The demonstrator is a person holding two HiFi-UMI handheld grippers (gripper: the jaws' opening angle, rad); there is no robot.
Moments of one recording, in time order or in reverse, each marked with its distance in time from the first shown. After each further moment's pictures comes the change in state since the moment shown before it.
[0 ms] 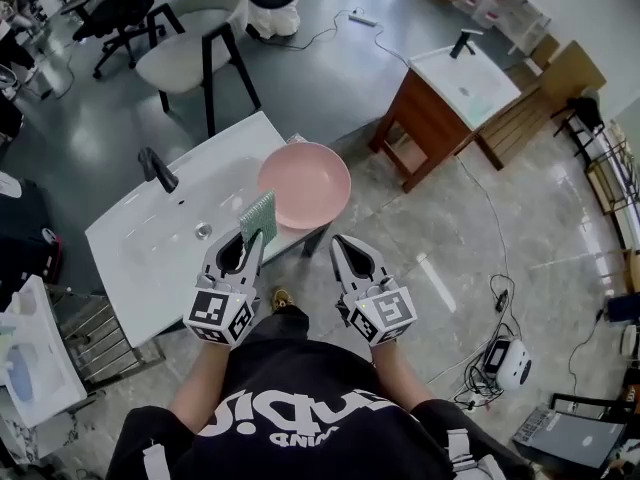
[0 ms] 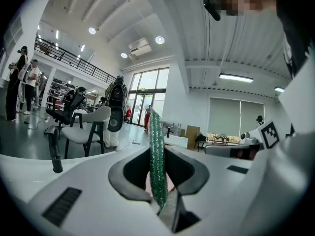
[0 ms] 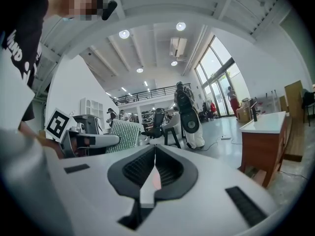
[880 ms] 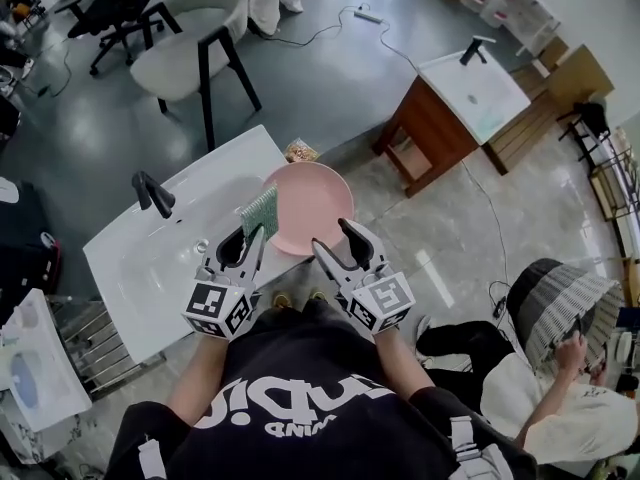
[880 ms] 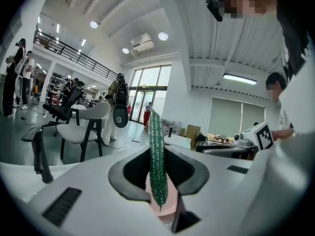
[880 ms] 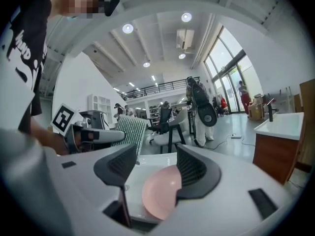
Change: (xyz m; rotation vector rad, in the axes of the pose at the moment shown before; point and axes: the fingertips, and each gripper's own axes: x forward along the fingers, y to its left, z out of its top) left arm 0.070 0.038 0.021 -0.037 0.034 -0.013; right arm 0.080 -0.036 0.016 -0.036 0.072 0.109
